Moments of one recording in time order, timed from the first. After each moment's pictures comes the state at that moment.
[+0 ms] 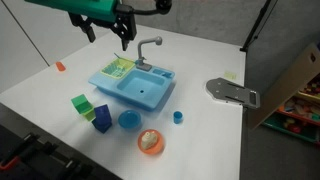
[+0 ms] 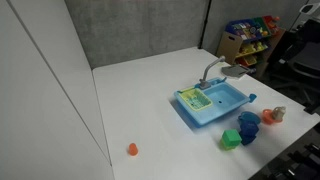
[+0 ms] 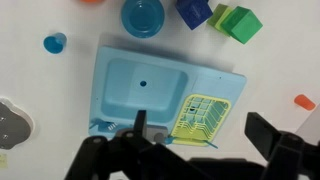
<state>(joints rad) 0.06 -0.23 -0.36 -2.46 0.23 2.33 -0.66</state>
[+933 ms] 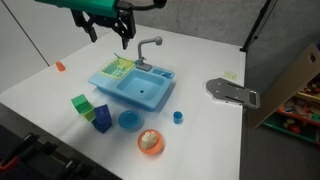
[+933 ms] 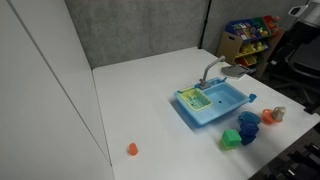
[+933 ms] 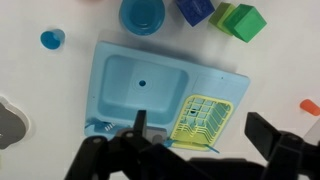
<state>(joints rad) 0.00 -0.16 -0.25 -2.42 0.23 2.33 -0.63</state>
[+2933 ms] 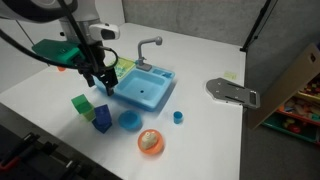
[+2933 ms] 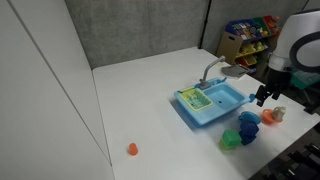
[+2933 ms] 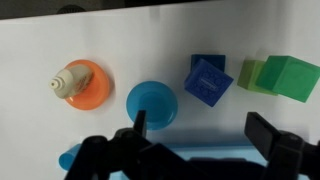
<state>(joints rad) -0.02 0.05 -0.10 -2.53 -0.12 2.41 0.10</state>
